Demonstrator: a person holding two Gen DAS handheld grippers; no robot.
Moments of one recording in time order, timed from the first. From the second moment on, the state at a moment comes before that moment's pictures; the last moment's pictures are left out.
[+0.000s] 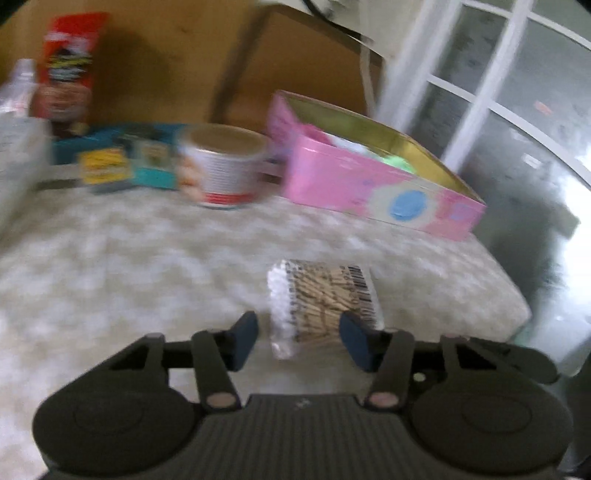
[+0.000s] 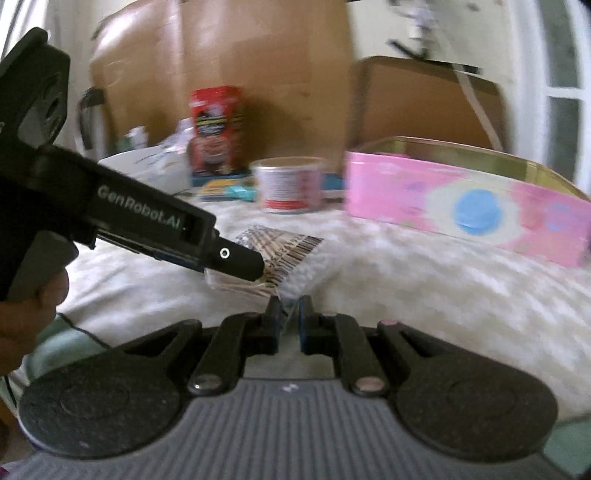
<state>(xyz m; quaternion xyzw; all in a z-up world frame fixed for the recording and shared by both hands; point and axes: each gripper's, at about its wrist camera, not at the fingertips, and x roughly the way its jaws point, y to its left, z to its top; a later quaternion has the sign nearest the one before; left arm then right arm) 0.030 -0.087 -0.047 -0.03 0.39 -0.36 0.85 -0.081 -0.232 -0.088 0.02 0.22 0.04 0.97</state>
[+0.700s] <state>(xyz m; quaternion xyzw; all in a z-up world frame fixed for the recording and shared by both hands) 0.062 -0.271 0.029 0.04 0.27 -0.42 0.87 -0.045 -0.372 -0.031 0.06 0.10 -0.11 0.99</state>
